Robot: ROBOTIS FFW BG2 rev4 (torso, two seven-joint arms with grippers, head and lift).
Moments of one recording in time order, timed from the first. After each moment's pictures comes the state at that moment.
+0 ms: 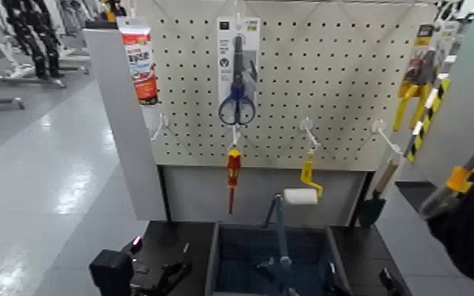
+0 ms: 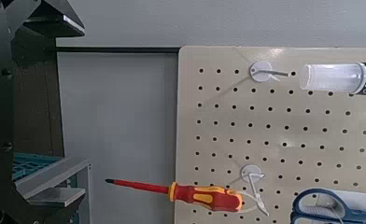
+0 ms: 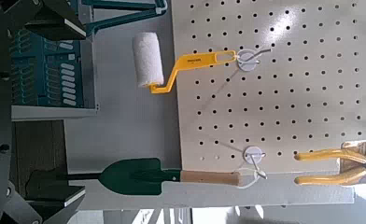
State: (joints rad) left arm 0.21 0.19 -0.20 -1.72 0.20 -0.06 0.01; right arm 0.36 -0.04 0.07 -1.66 -0.07 -0.31 -0.12
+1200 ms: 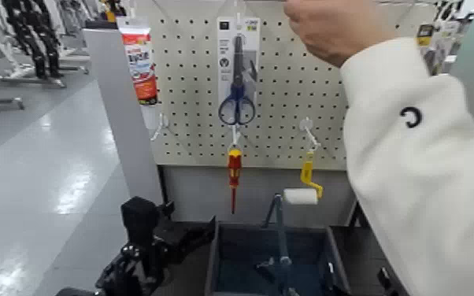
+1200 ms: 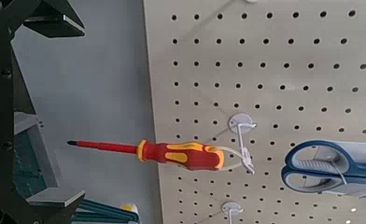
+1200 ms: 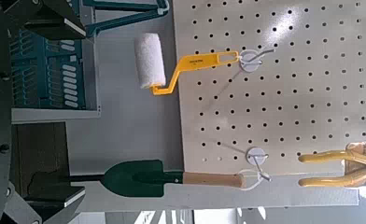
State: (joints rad) left arm -0.01 0.15 -0.20 -1.65 0.19 0.12 -0.26; right arm 0.36 -0.04 0.07 -1.66 -0.08 -0.30 -0.12
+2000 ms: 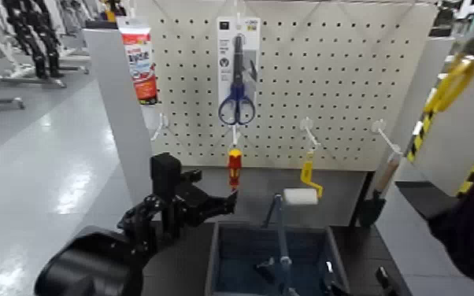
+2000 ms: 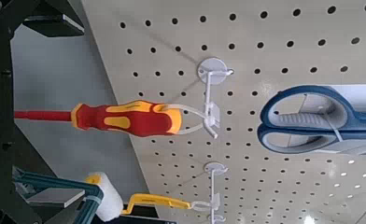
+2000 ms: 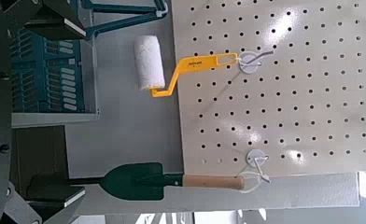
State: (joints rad) left arm -0.26 0.19 -0.29 -1.54 0.22 0.22 -0.42; right arm 0.35 -0.04 0.08 -1.65 -0.08 -0.31 -0.12
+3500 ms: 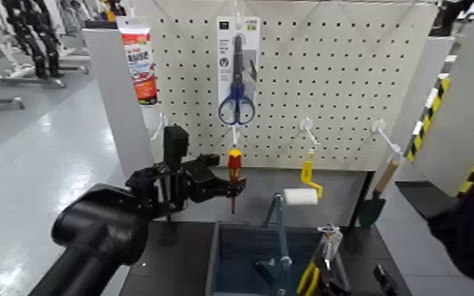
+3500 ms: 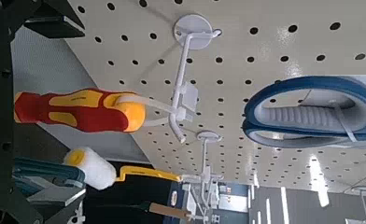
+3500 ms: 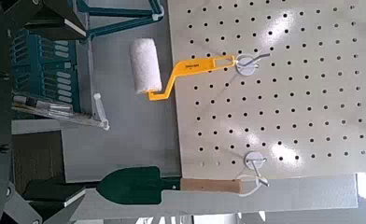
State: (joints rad) left arm -0.52 0.20 -0.36 -1.25 0.29 0.21 -0.71; right arm 0.34 -0.04 0.09 -1.65 -0.09 -0.31 -0.12
